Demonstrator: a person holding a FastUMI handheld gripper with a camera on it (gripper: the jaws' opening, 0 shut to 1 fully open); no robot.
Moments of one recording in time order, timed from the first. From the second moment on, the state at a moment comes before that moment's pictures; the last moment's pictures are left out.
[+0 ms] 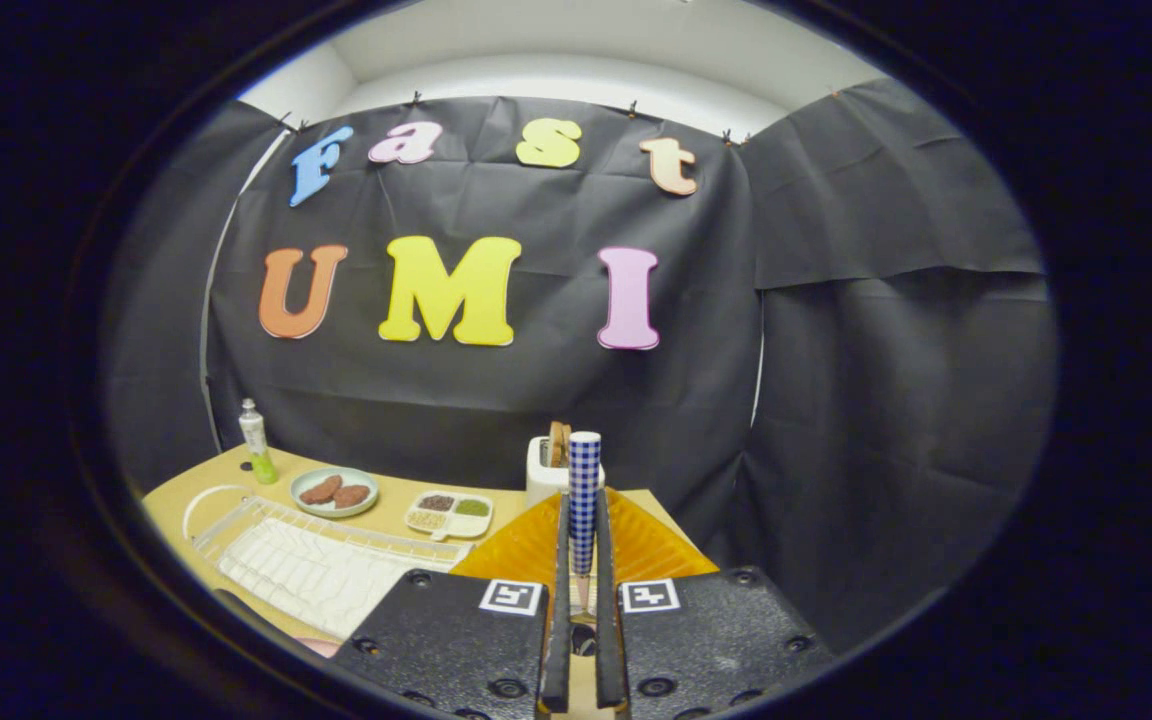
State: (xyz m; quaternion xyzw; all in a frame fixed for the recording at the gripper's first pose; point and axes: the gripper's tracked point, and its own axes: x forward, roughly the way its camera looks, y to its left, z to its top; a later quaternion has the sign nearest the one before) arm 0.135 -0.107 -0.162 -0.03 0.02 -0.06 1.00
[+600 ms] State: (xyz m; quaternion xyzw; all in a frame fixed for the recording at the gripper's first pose) arm 0.029 0.039 -0.278 -0.01 0.10 0.00 1.00
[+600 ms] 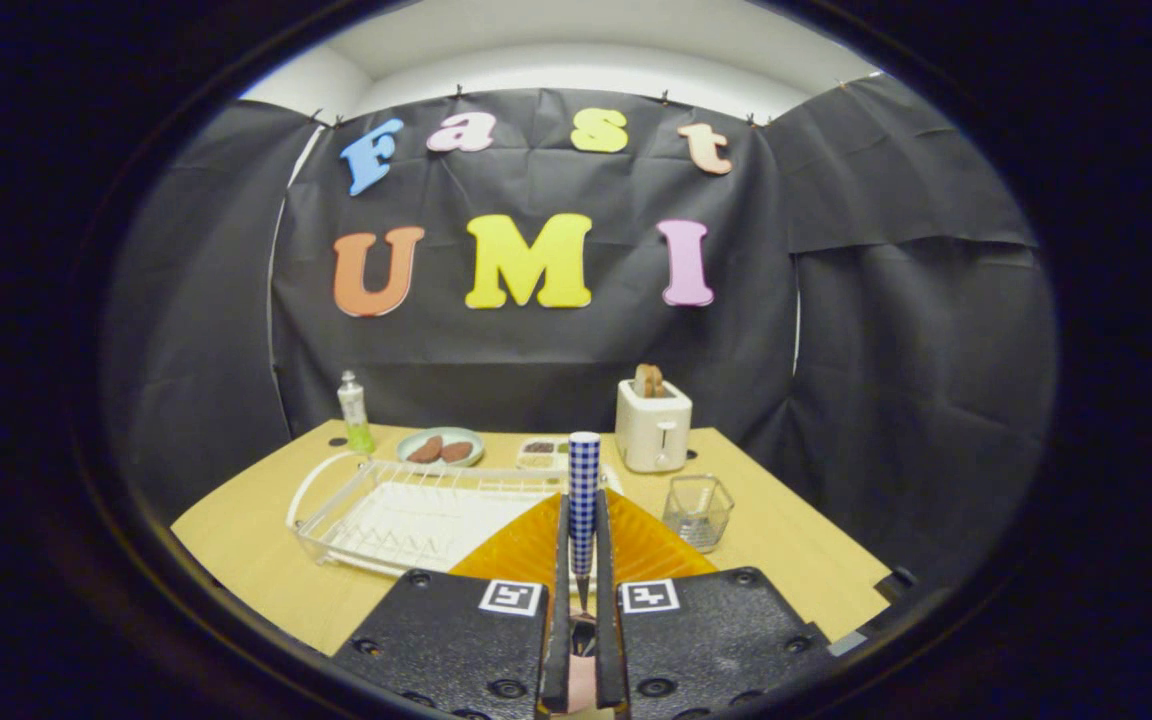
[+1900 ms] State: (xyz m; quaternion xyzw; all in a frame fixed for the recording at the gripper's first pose) arm 0.028 0.046 -0.357 0.00 0.17 0.01 0.99
